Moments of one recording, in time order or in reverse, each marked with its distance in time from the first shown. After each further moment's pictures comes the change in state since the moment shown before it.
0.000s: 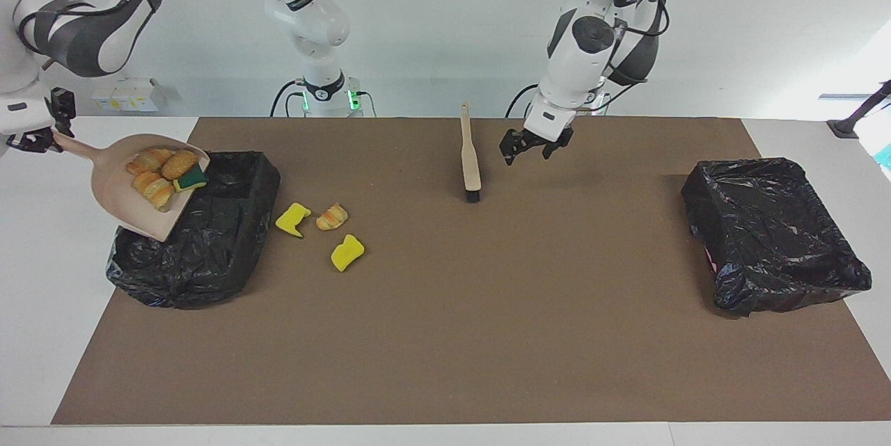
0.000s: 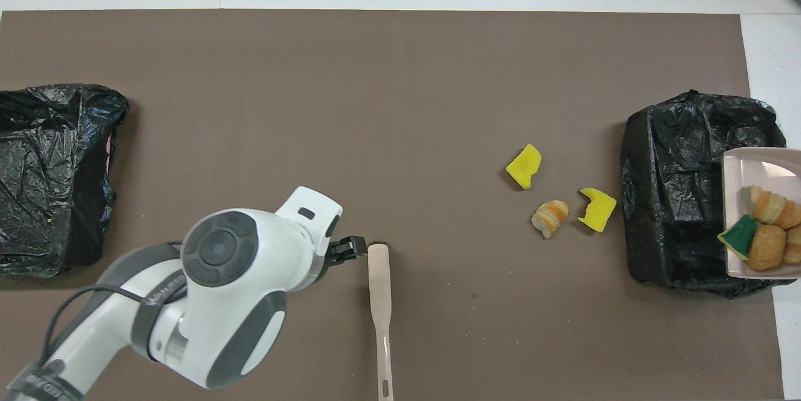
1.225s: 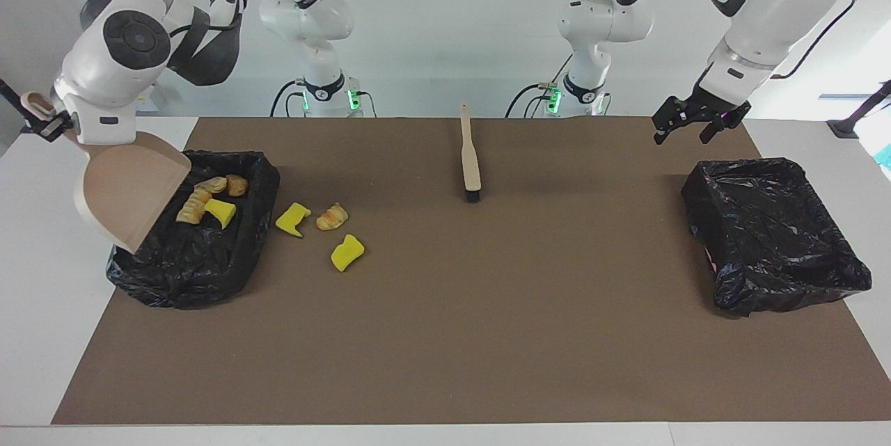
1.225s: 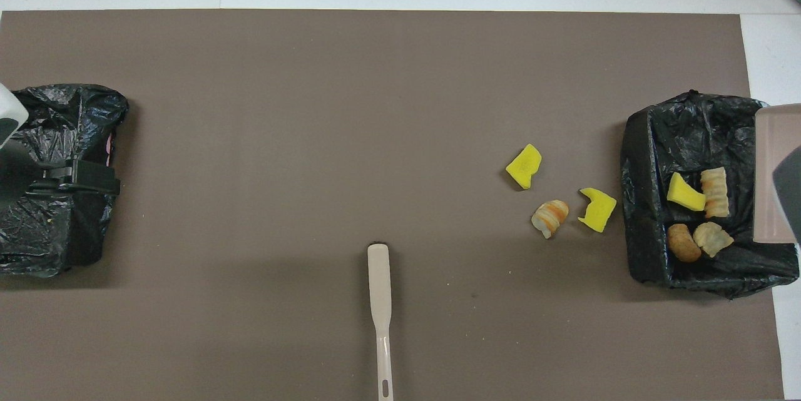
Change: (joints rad) left arm 0.413 -0.007 -0.002 0.364 0.127 -0.353 0.523; right arm 0.363 -0.070 0.013 0.004 -0.482 -0.194 0.335
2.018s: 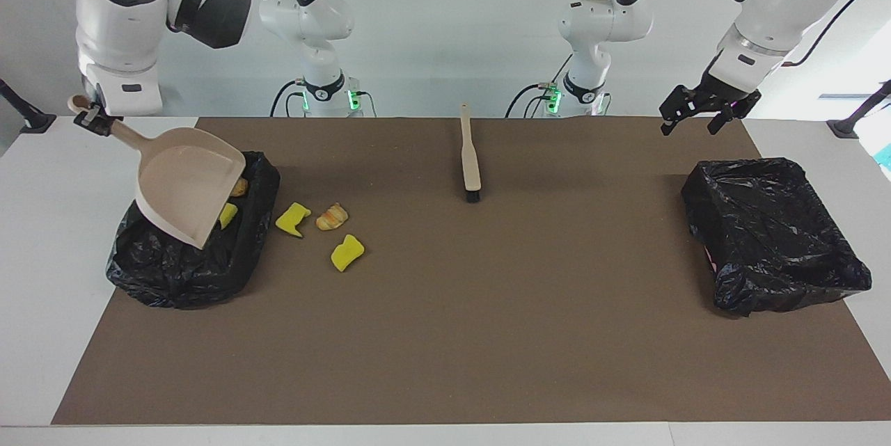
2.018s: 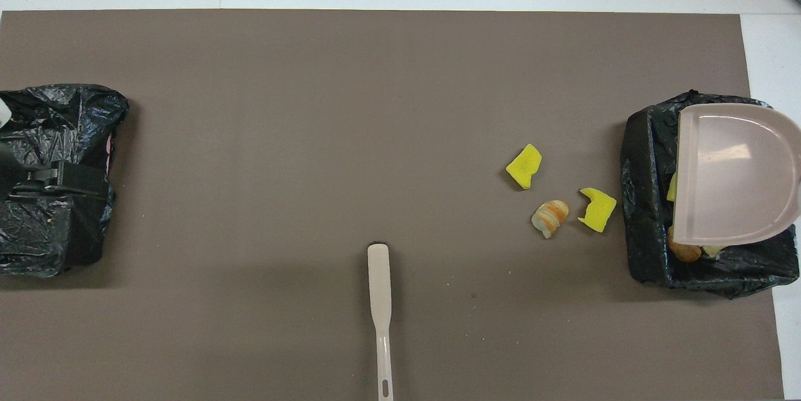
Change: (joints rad) left arm 0.111 0.002 -0.091 0.024 0.001 -0.046 0.010; right arm -0.015 -0.056 -0.004 0.002 0.390 -0.004 -0.045
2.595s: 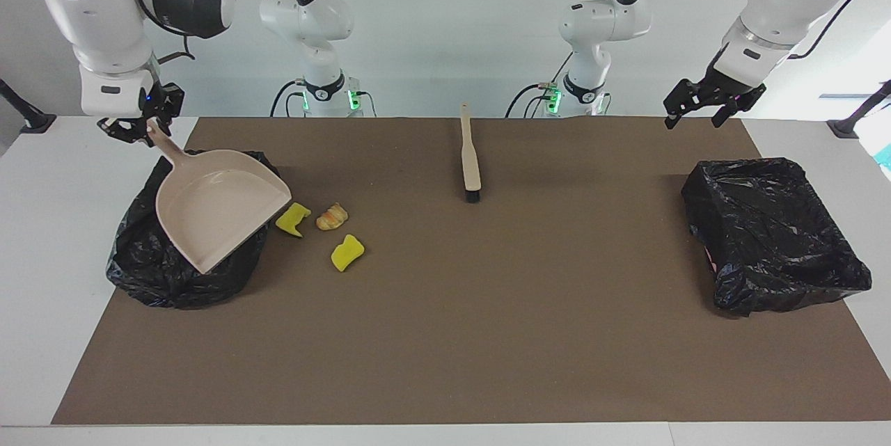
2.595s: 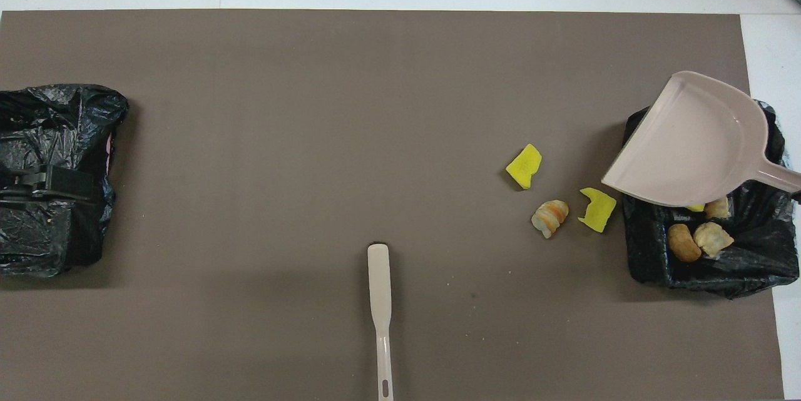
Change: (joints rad) left arm 0.036 0.000 -0.027 0.030 0.000 -0.057 0.001; right arm -0.001 -0.016 -0.003 -0.045 0.272 0.000 0.483
